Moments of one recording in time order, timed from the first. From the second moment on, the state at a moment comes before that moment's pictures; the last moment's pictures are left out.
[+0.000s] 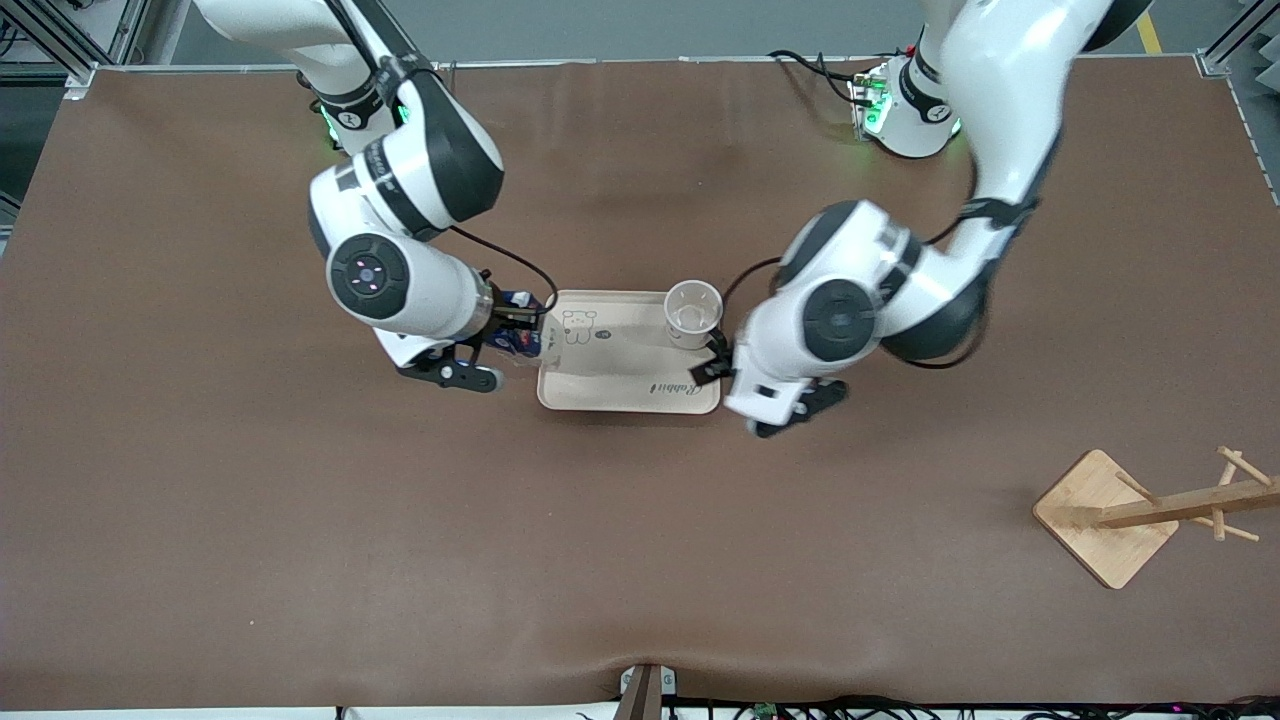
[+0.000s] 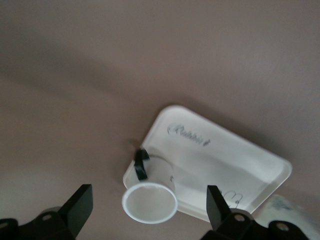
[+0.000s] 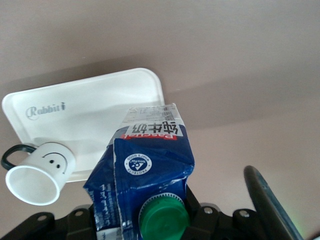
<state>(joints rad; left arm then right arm) -0.18 0.59 -0.43 -1.35 0.00 1.79 -1.00 0.52 0.41 0.00 -1.57 0.25 1.77 0.65</state>
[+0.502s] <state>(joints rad) 0.00 0.45 -0.42 -1.35 0.18 1.73 -0.73 0.63 0.46 0.00 -1.58 0.18 1.89 0.79</state>
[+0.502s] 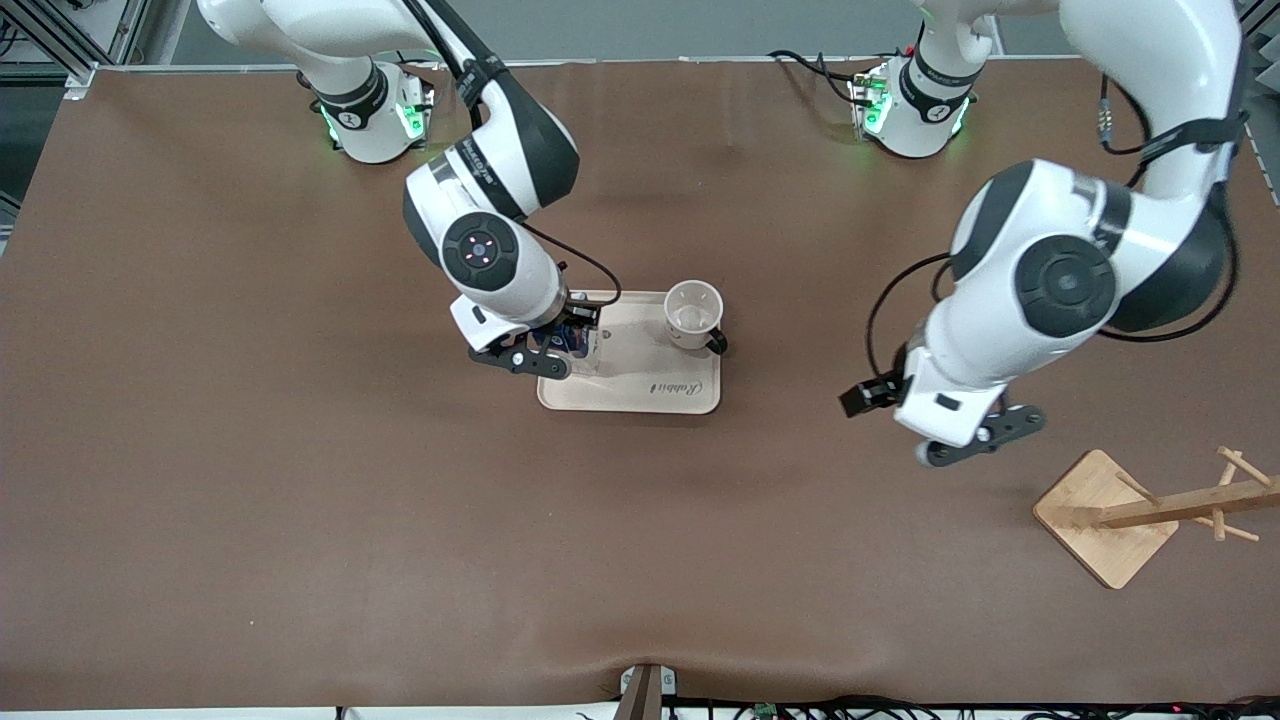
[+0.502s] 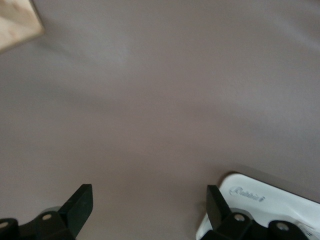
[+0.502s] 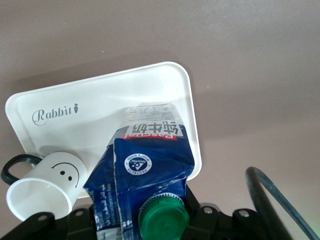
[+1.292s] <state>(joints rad) 0.14 0.30 -0.43 -1.35 0.19 1.64 -0.47 0.66 0.47 -0.01 -1.61 0.16 1.96 0.79</state>
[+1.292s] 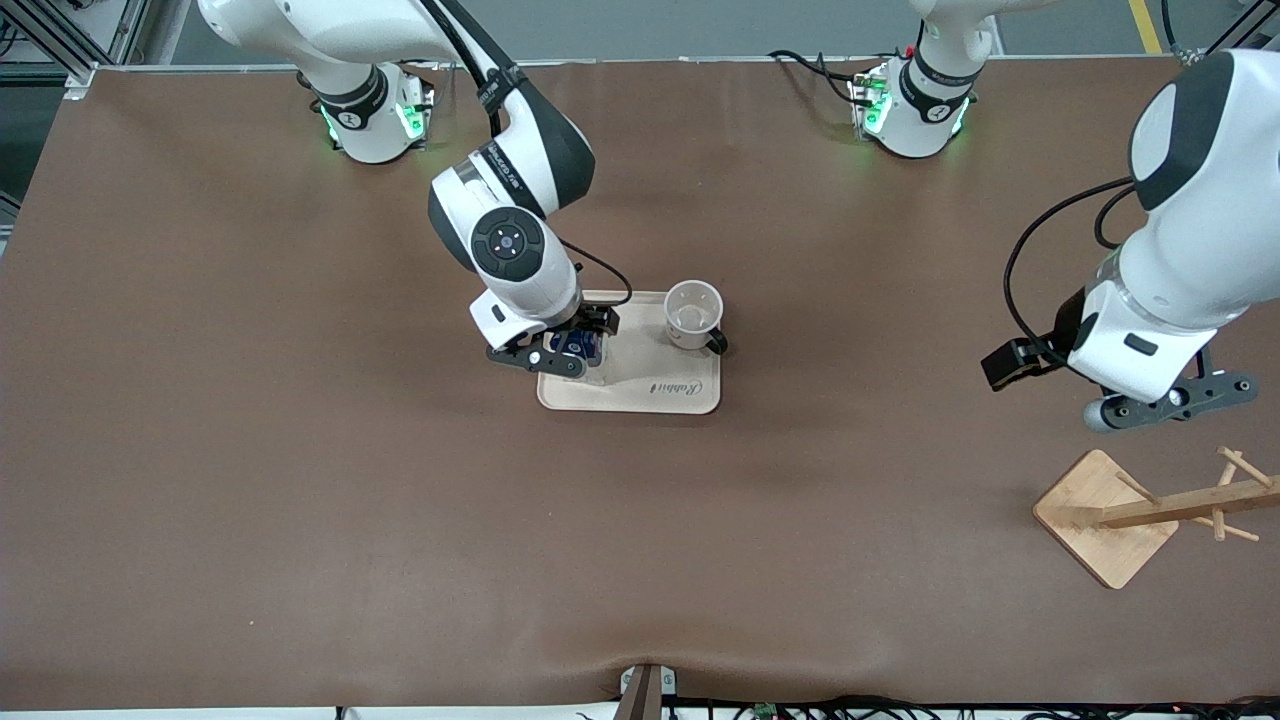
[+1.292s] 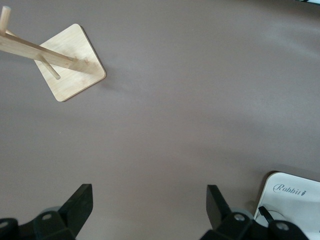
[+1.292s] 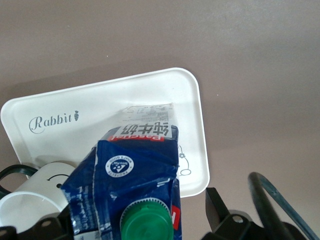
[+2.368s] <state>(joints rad) 0.01 0.09 -0.12 -1.44 0.07 1.60 -0.14 0.30 0.40 -0.03 -1.24 0.17 1.53 0.60</state>
